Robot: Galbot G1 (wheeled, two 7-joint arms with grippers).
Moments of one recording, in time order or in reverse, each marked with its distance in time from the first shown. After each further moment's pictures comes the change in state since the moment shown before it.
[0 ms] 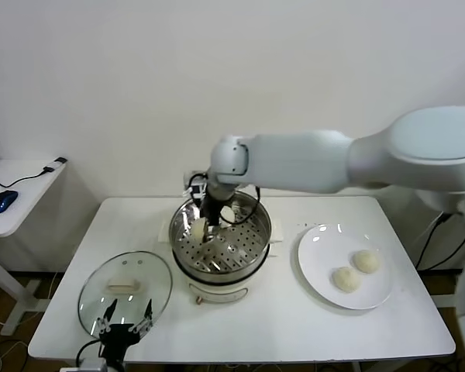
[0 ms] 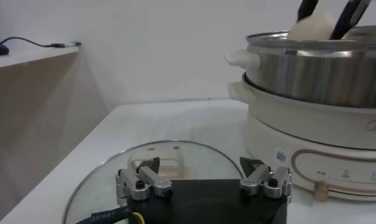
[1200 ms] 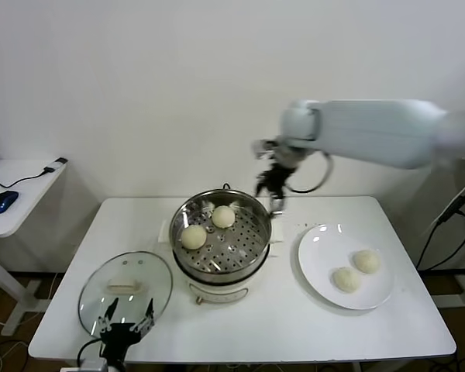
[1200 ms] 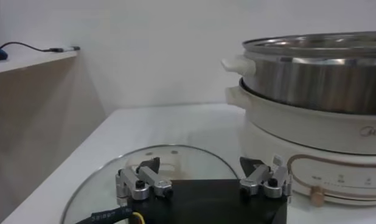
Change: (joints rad) left arm 0.005 -0.001 0.001 -0.012 0.002 -0.004 0.002; right arm 0.279 -0.473 -0.215 0.164 -0.184 0.281 -0.314
